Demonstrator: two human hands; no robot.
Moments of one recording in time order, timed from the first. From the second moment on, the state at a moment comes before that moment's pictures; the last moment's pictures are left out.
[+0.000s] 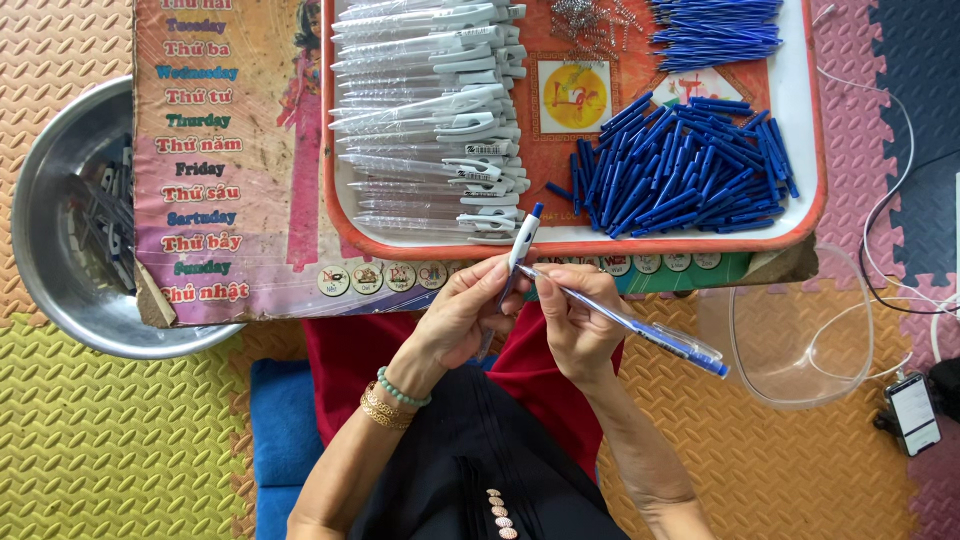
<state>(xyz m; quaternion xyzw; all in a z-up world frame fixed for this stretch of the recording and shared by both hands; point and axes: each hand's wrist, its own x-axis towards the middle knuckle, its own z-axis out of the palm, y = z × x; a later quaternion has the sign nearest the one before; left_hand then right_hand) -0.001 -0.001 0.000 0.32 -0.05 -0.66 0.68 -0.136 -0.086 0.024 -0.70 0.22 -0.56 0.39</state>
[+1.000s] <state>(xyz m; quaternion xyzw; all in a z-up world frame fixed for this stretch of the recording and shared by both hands) -0.007 0.007 0.039 0.38 -0.15 -0.65 0.65 -0.141 -0.127 0.074 -0.69 0.23 -0.39 0.57</state>
